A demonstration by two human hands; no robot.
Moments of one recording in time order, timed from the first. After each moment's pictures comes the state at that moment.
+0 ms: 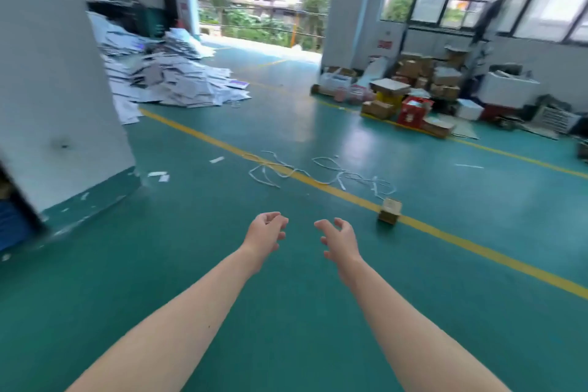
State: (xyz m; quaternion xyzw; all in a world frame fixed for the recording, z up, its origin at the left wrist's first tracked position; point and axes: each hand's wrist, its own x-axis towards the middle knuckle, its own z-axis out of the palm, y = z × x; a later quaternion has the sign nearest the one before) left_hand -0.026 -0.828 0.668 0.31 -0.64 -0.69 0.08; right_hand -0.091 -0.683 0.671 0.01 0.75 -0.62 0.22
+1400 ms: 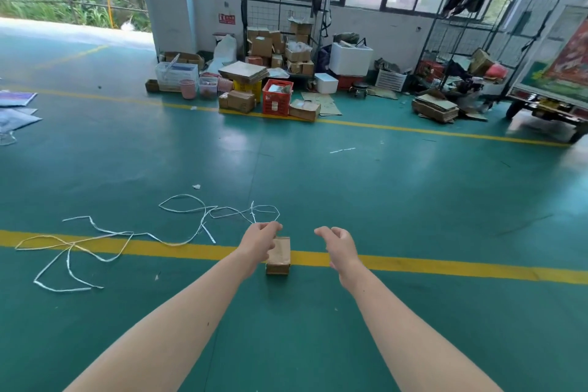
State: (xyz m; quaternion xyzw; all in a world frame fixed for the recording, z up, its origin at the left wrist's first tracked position) left_hand -0.864 -0.647 0.646 0.17 -0.72 -0.66 -0.16; right_hand -0.845 -0.474 0.647 0.23 0.73 -0.64 0.08
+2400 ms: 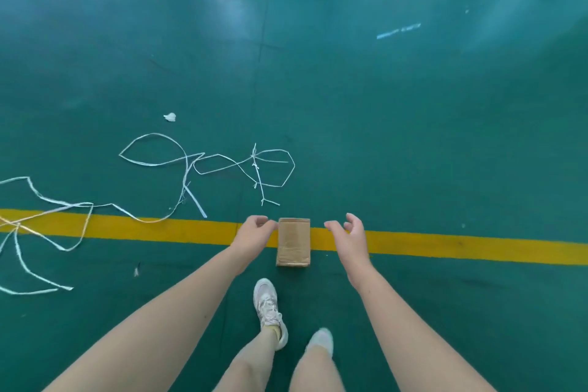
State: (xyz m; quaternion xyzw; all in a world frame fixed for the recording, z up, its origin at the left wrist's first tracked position) left_hand -1.441 -0.664 0.403 0.29 -0.74 -0.50 -0.34; right_hand -1.424 -0.474 0.402 0.37 0.71 -0.56 0.21
